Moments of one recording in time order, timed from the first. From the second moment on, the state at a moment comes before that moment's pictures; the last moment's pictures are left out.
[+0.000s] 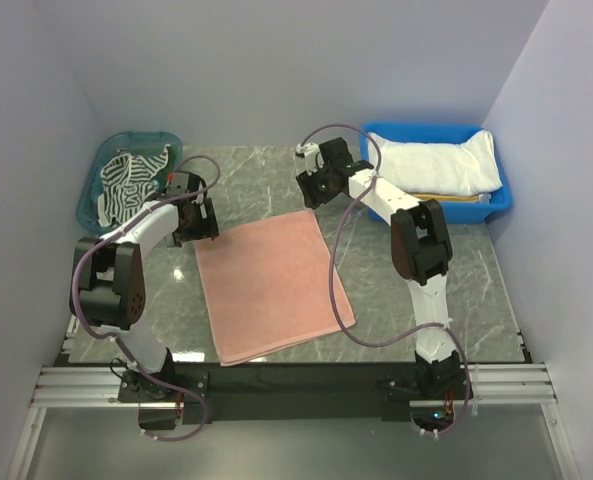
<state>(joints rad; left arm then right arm) -0.14 1.70 1.17 -0.57 -0.17 -0.38 0.41 2.21 1.83 -0.48 -0.23 -0.20</state>
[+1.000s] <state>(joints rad) -0.14 1.71 1.17 -0.57 -0.18 -0.38 0.50 2.54 2.31 -0.88 -0.08 -0.36</state>
